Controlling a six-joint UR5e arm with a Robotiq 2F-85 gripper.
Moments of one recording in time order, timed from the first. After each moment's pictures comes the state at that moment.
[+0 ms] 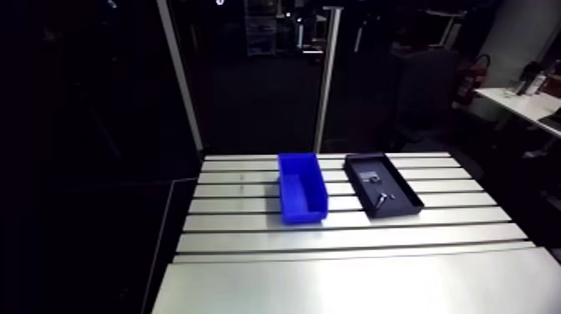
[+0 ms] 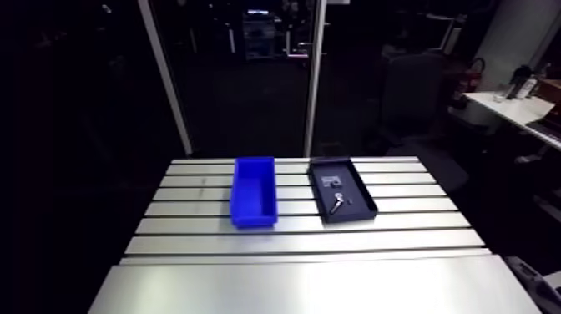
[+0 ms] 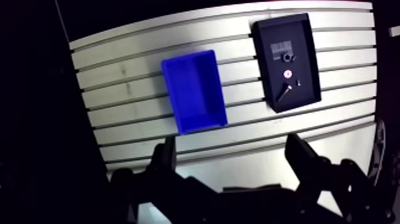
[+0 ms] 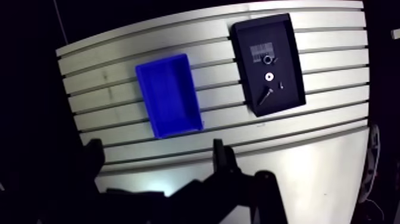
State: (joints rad) arm -0.06 -1.36 1.33 -1.60 -1.57 -1.46
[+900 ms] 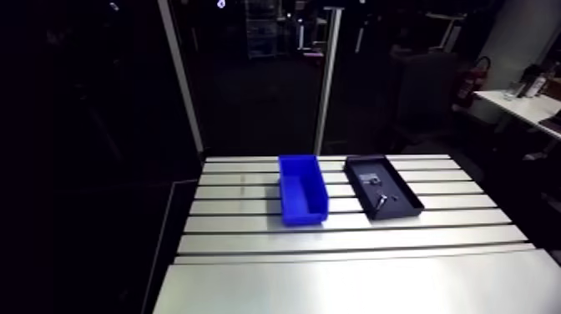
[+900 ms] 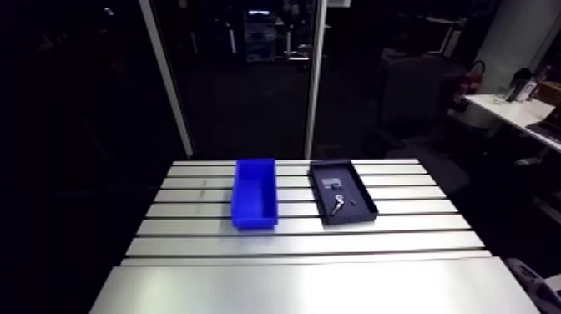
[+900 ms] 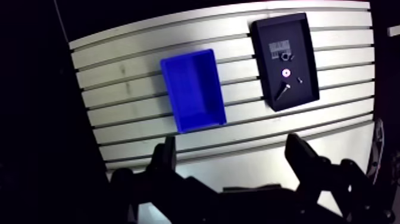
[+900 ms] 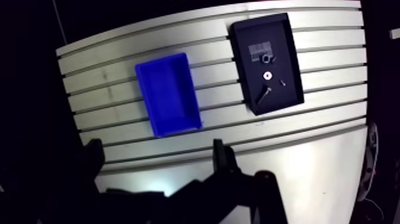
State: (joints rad) arm -0.06 -1.37 1.33 -1.60 -1.58 -1.46
